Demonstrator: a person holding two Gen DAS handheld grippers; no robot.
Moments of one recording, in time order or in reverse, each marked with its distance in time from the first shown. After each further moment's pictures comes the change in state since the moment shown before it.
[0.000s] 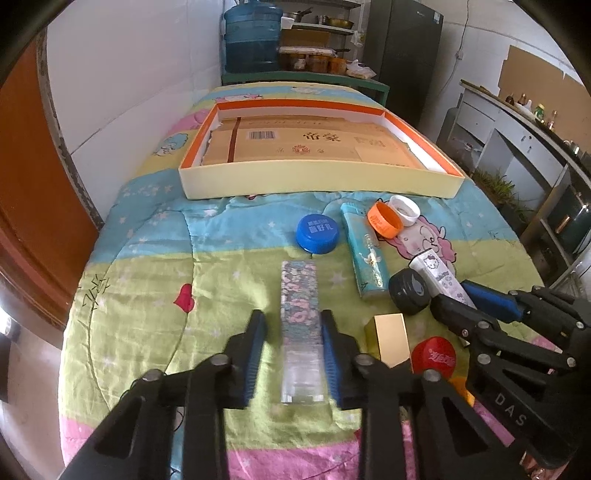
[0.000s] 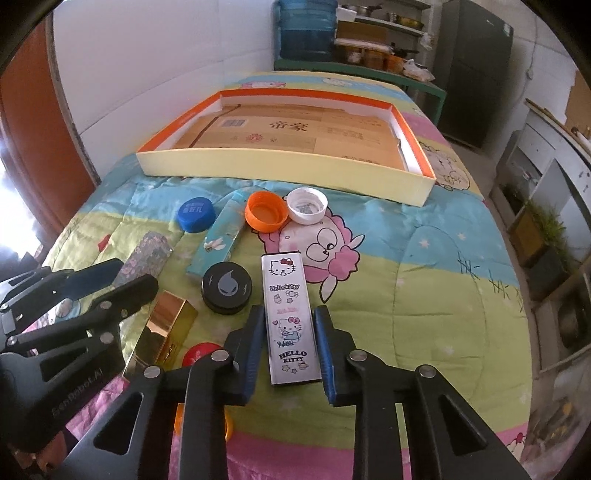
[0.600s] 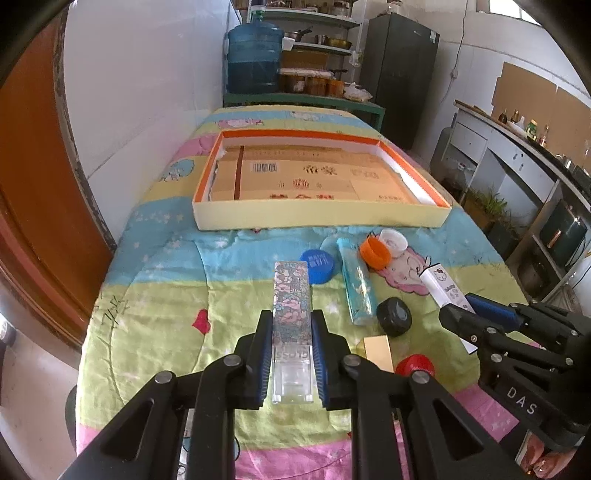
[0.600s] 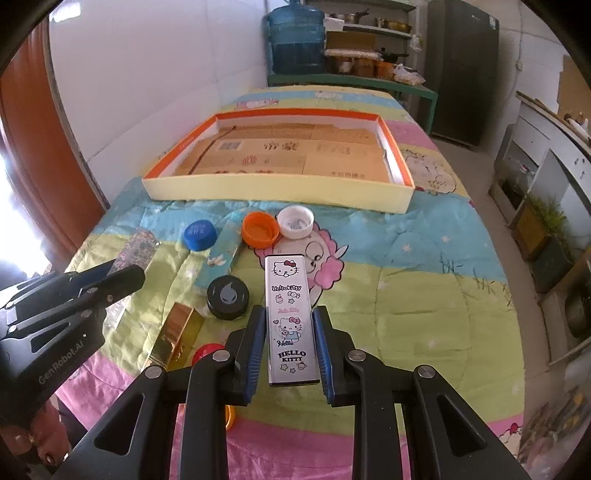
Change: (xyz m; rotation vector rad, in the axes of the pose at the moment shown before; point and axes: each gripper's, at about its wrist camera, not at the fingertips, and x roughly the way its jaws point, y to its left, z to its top) left arm -0.028 0.006 0.013 -0.010 -0.085 -0.018; right arm -0.028 -0.011 0.002 0.050 -0.059 0.023
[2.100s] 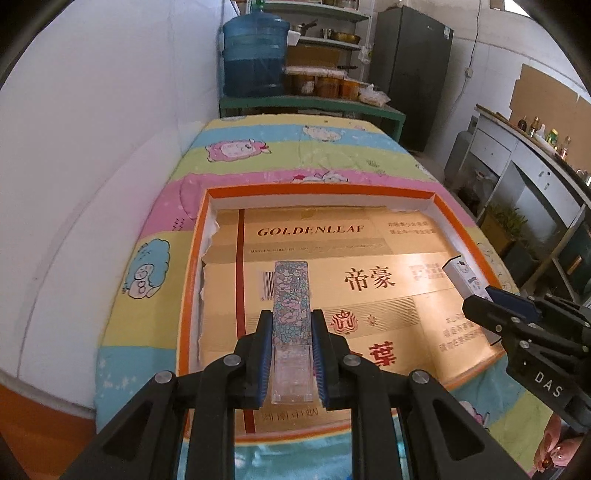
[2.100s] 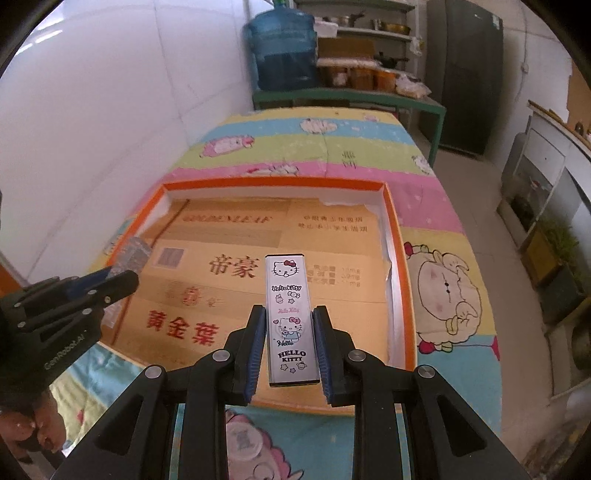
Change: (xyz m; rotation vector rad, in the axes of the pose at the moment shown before) left arm 0.115 0.025 0.146 0.013 0.035 0.022; right arm 0.095 -0.048 0.158 0.025 0.005 0.005
